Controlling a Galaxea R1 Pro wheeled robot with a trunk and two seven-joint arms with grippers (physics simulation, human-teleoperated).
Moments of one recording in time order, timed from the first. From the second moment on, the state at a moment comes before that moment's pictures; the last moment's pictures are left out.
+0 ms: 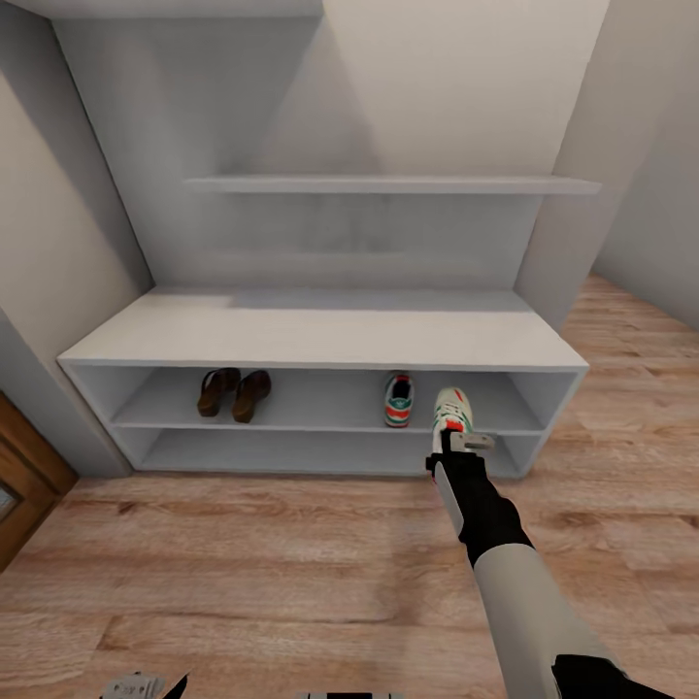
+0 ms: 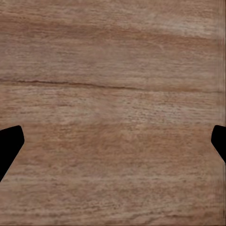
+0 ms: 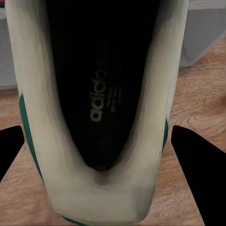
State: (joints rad) left arm -0.18 0.23 0.20 -0.42 0.10 -0.36 -0.50; right arm -0.79 0.17 -0.12 -0.83 0.10 0.65 -0.37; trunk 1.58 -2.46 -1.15
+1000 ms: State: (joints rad) left arm -0.18 0.23 0.18 -0.42 0.10 -0.36 -0.50; right arm -0.79 0.17 -0.09 -0.83 0.09 0.65 -0.26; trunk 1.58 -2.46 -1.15
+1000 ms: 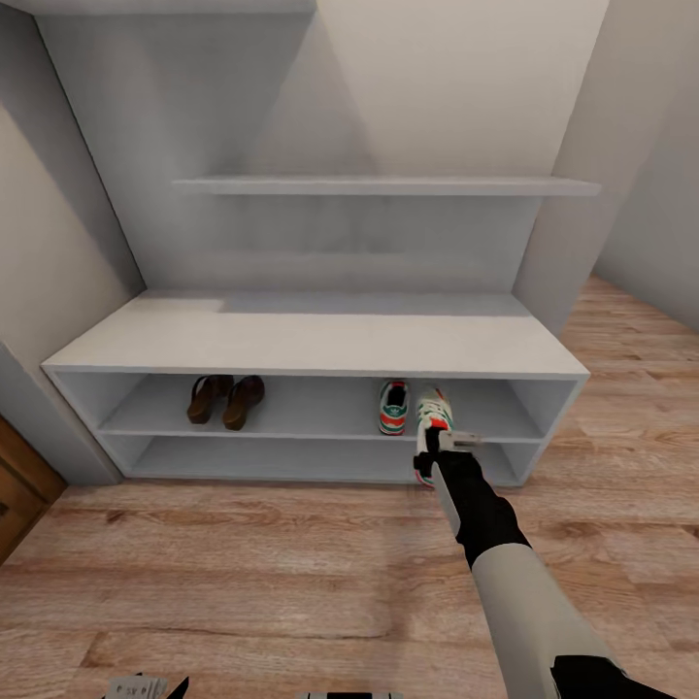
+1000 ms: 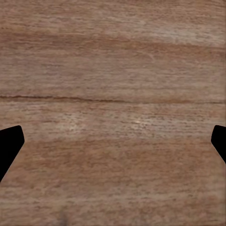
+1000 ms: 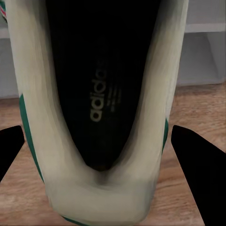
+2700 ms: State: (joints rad) left arm -0.18 0.23 0.18 -0.42 0.10 -0.36 -0.49; right arm -0.79 0.17 -0.09 -0.83 0.10 0.65 -0.25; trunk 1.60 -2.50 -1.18
